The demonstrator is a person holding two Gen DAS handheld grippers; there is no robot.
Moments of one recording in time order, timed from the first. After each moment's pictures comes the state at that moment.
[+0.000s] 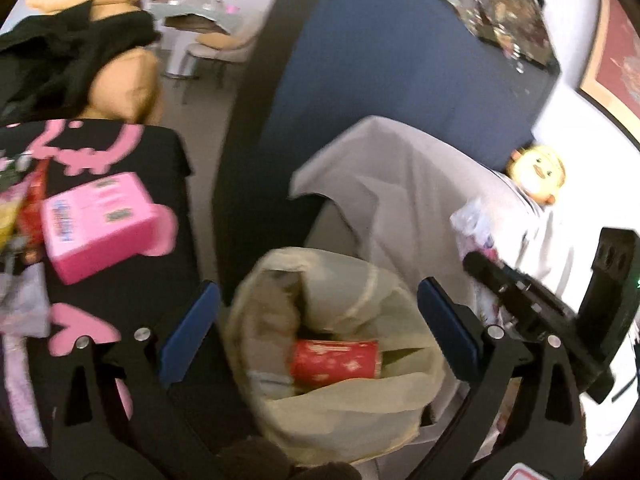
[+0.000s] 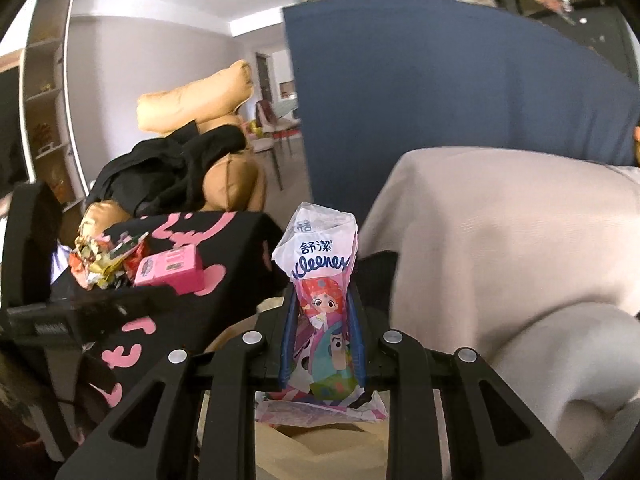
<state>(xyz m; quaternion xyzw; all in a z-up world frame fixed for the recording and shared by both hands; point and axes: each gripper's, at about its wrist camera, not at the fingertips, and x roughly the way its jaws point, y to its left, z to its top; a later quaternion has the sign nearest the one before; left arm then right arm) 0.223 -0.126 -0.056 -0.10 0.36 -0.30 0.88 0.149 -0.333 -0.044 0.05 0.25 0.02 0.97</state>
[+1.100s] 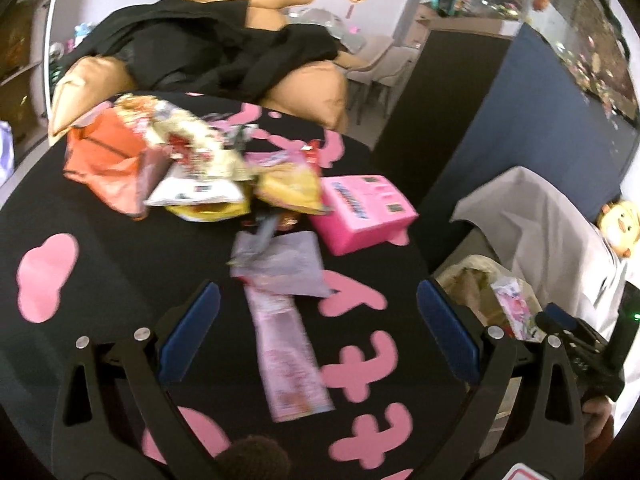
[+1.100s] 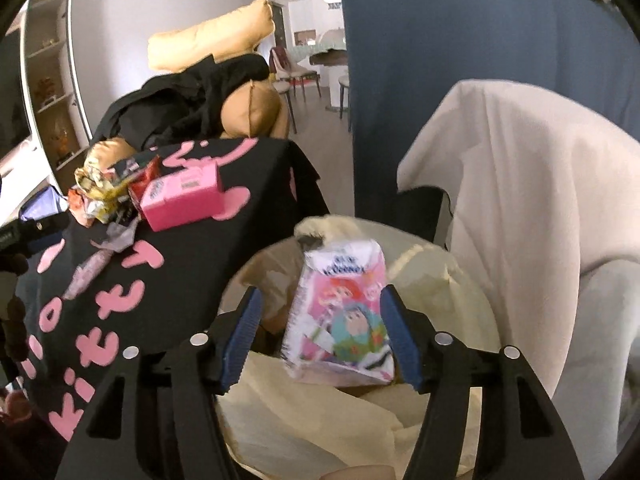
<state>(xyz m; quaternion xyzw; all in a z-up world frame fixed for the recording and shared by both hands) 0.205 0.066 -0.082 -0.12 0.36 -0.10 0.92 0.162 -0.277 -0.094 0.02 0.33 0.05 0.94</state>
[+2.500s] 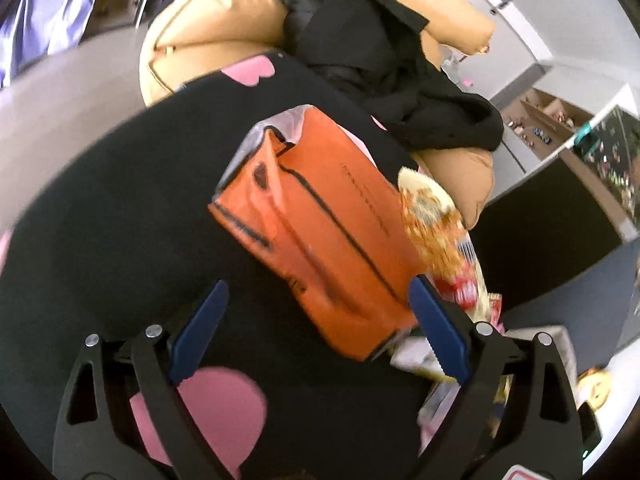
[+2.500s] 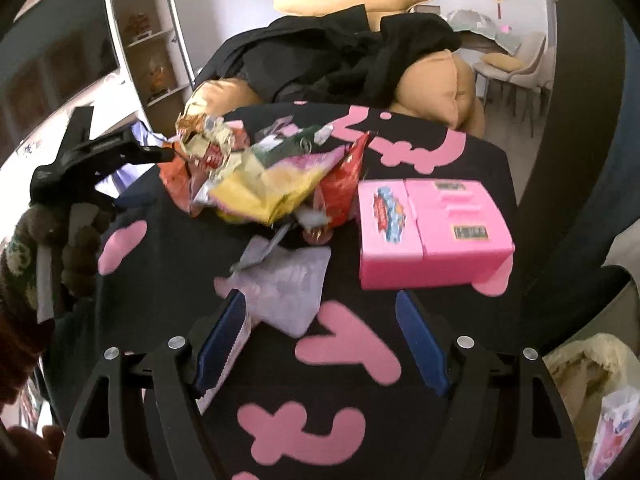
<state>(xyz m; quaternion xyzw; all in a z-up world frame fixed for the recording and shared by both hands) 0.314 0.274 -0.121 -0.33 0.39 0.01 0.86 0.271 -0.060 -0.102 -0.03 0.38 0.24 0.89</state>
